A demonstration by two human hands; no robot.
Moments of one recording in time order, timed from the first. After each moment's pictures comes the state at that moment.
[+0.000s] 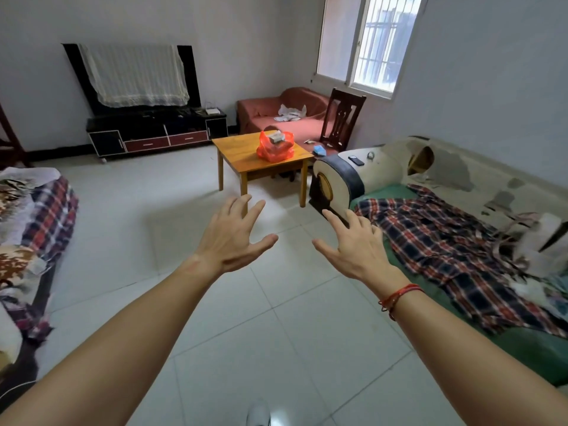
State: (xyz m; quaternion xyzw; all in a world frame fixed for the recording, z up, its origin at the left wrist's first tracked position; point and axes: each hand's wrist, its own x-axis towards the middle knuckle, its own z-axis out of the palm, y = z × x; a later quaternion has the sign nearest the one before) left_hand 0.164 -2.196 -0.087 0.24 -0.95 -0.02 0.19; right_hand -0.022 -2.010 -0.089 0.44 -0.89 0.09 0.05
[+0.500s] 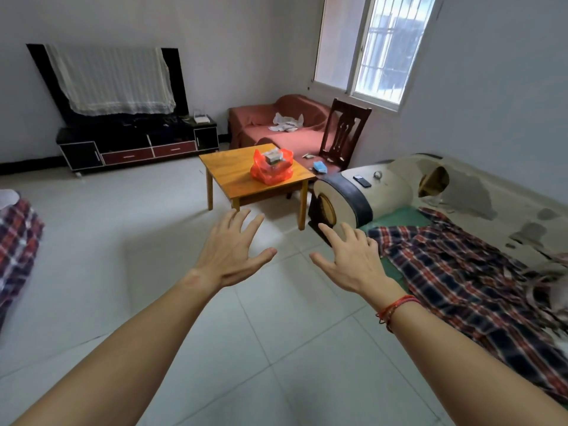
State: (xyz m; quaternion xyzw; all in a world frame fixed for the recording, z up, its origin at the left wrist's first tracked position) left_hand -0.020 -2.431 -0.104 0.24 -0.96 -0.03 0.17; right_hand -0.200 -2.243 -0.099 0.44 -0.89 0.07 0.03
